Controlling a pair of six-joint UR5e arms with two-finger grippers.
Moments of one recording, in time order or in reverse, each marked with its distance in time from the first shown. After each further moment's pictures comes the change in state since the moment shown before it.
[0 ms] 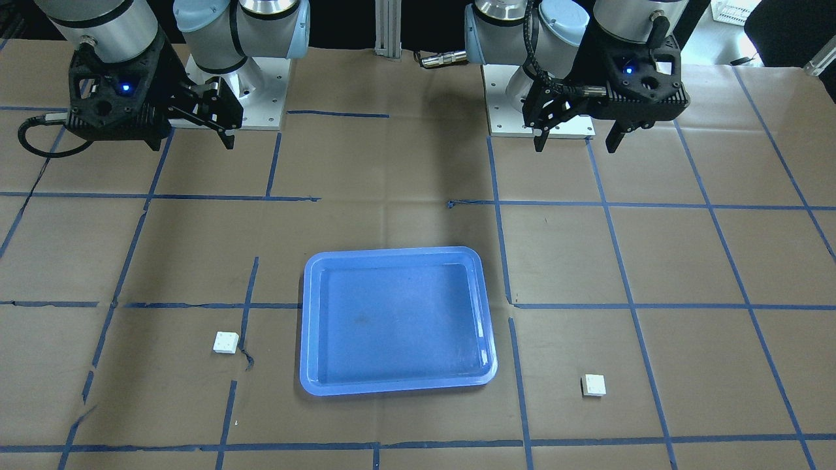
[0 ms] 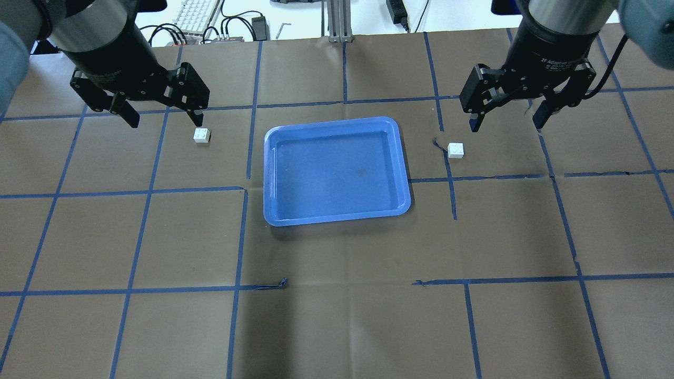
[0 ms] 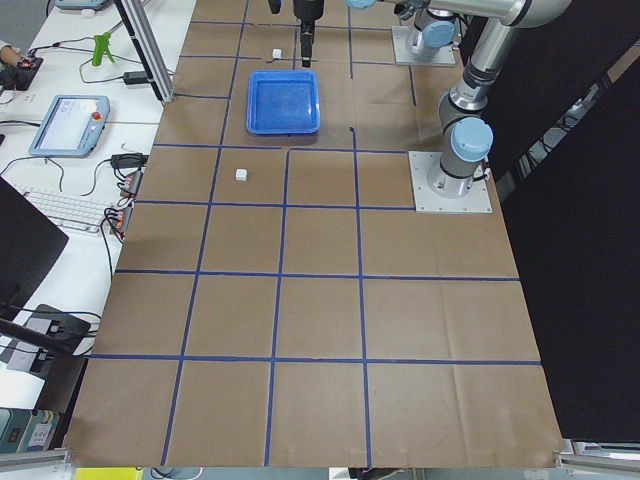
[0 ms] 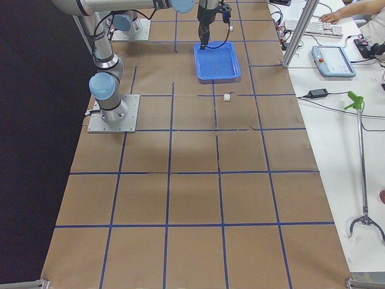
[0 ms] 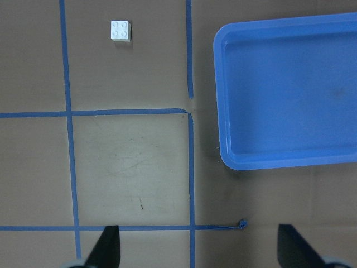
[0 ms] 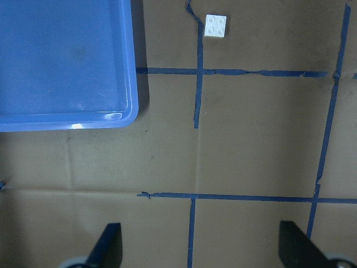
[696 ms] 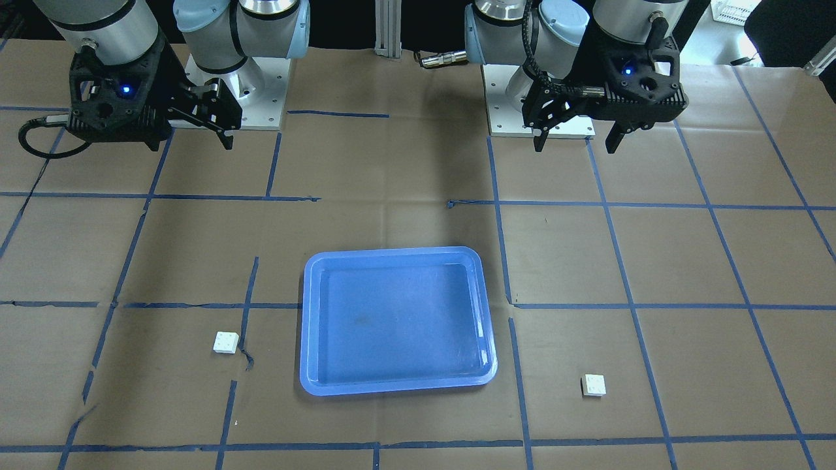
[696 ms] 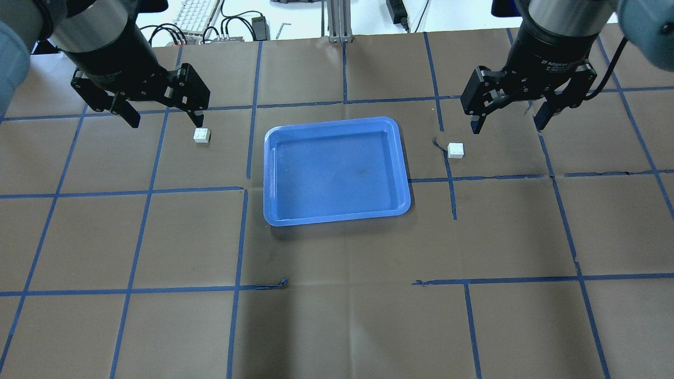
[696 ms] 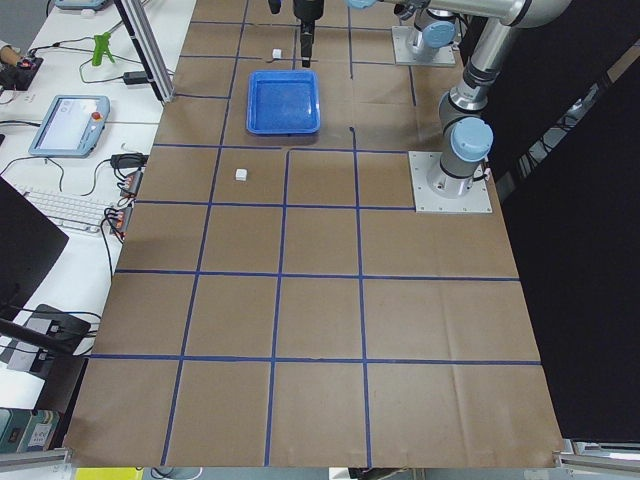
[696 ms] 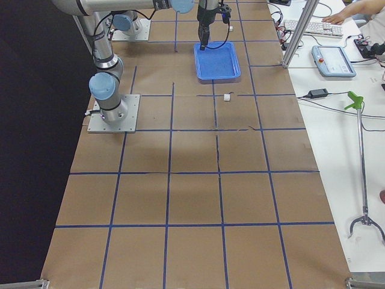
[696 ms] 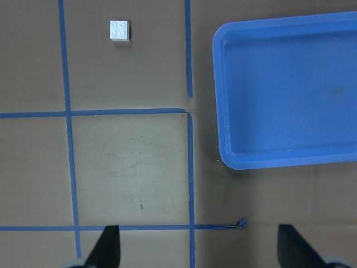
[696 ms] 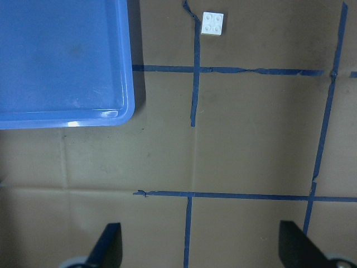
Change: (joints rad) left arm 0.001 -0.002 -0.001 0.000 0.000 0.014; right arm 0.000 0.000 0.003 0.005 -0.010 -0.005
